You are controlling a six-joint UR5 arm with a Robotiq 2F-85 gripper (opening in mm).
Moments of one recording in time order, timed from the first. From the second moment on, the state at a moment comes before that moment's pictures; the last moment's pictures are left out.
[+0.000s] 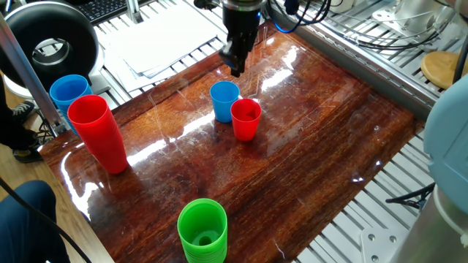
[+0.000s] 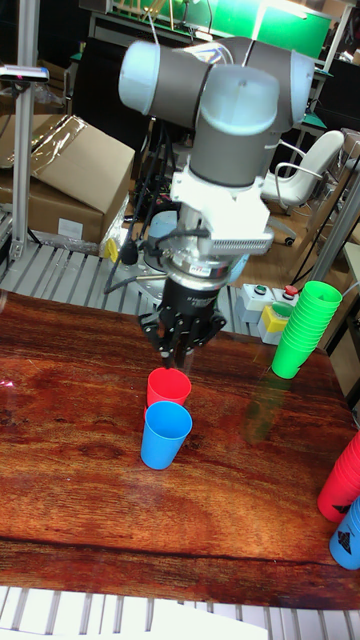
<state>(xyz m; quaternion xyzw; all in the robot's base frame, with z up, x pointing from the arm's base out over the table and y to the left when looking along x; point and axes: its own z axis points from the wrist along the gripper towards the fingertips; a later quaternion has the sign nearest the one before) 0.552 0.007 0.166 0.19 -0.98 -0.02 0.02</state>
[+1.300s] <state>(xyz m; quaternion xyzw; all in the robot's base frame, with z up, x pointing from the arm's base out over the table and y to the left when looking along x) 0.538 -0.005 0.092 0.24 -0.97 -0.01 -0.01</state>
